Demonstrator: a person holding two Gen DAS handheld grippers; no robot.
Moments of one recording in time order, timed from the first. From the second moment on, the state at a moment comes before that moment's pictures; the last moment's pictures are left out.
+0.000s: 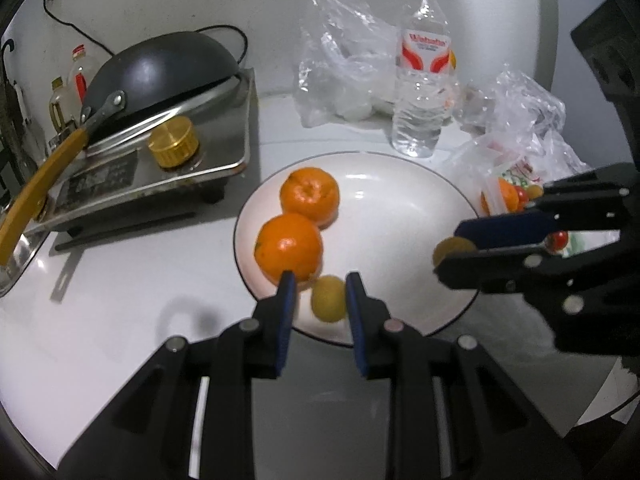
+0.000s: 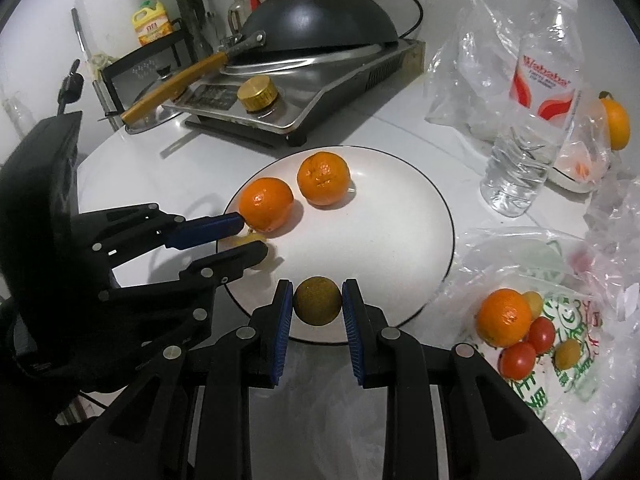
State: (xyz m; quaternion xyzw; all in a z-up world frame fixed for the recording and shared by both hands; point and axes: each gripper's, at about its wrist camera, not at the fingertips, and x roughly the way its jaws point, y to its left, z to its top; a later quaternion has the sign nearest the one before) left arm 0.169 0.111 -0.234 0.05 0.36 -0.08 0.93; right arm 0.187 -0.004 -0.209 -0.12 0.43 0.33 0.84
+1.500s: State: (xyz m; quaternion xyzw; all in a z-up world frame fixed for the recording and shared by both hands) left arm 0.126 0.146 -0.211 0.01 0.33 -0.06 0.94; right arm 0.175 0.011 -0.202 -0.10 0.43 0.32 0.84
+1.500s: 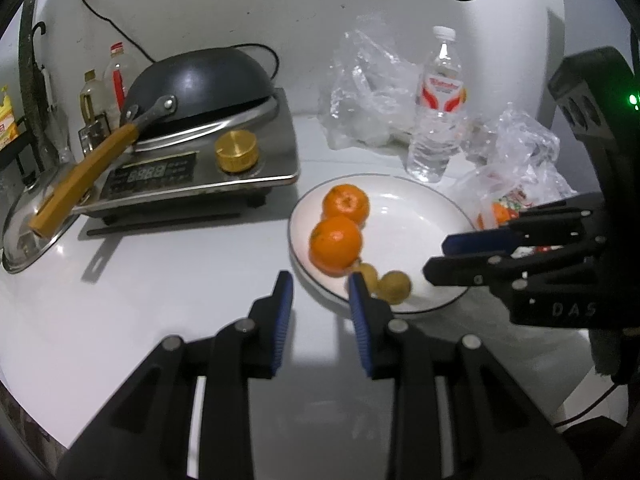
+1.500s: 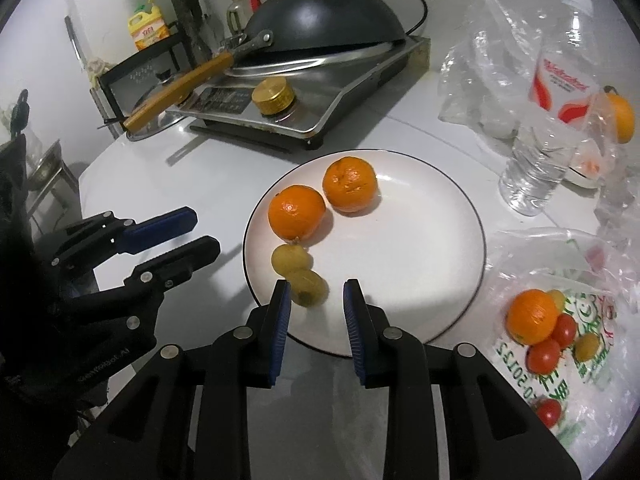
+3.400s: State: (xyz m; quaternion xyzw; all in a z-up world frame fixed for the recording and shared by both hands) left arm 0.115 -0.025 -0.180 0.09 0.32 -0.14 0.93; right arm 0.139 -0.176 -0.186 -0.03 0.39 0.26 0.88
